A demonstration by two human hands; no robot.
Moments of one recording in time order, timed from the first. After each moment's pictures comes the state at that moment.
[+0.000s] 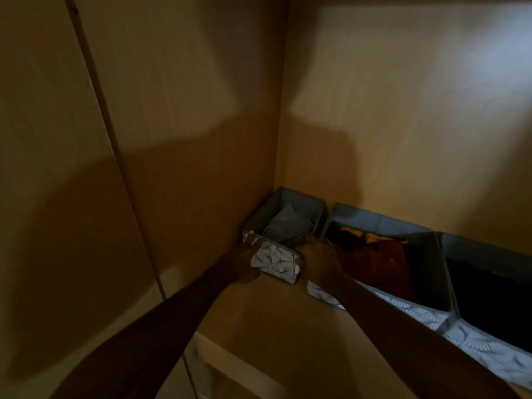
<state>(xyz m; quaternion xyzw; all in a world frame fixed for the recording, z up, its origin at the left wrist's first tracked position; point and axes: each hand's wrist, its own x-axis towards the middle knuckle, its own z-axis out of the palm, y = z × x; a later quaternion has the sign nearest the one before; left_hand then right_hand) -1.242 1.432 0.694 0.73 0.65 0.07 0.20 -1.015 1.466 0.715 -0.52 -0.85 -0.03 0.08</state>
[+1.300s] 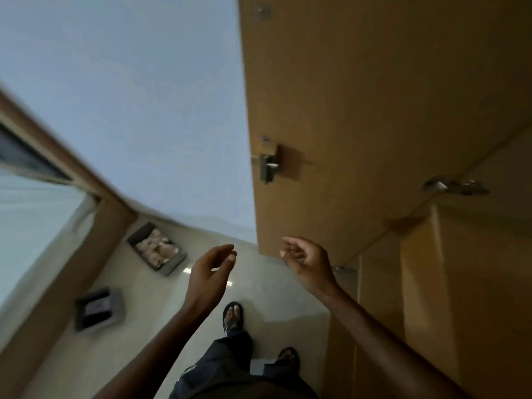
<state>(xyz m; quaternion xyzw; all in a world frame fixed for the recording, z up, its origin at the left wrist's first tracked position) -1.083 0.860 0.603 -0.15 0.80 0.58 0.05 -1.119 1.083 0.594 -0.05 -0.82 0.55 -0.11</state>
